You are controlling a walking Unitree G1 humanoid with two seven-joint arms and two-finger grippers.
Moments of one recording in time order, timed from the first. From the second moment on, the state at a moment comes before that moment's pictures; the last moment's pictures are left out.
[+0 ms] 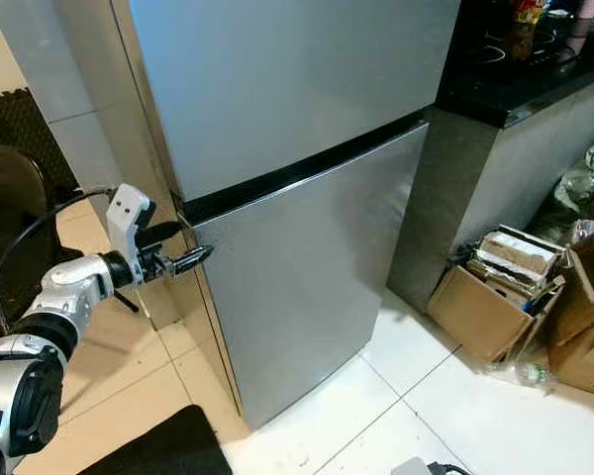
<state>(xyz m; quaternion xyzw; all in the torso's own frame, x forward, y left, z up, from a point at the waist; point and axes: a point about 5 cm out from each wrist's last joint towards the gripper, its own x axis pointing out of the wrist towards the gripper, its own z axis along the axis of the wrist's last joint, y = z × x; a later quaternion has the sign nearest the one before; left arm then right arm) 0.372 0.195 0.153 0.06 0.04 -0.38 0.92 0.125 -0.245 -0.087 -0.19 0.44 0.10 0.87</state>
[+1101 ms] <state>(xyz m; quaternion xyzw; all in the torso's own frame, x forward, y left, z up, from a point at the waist) 0.345 0.116 0.139 -0.01 0.00 -0.65 0.76 0.136 -0.244 -0.083 -0.21 0.43 0.10 0.87</state>
